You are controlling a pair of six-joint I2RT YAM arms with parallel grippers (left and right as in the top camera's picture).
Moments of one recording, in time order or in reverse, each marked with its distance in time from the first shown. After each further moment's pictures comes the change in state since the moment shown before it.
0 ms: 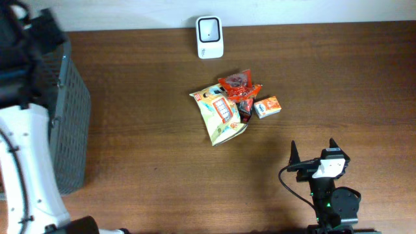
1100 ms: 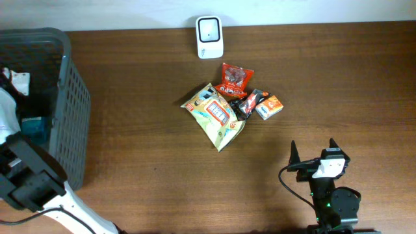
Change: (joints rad) left arm 0.362 0.575 -0.002 -0.204 0.176 0.539; right arm 0.000 0.000 0.000 0.000 0.000 0.000
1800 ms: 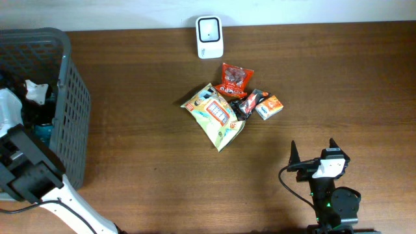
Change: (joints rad) left arm 0.001 0.107 0.008 -0.130 0.161 0.027; right arm 0.000 0.000 0.000 0.000 0.000 0.000
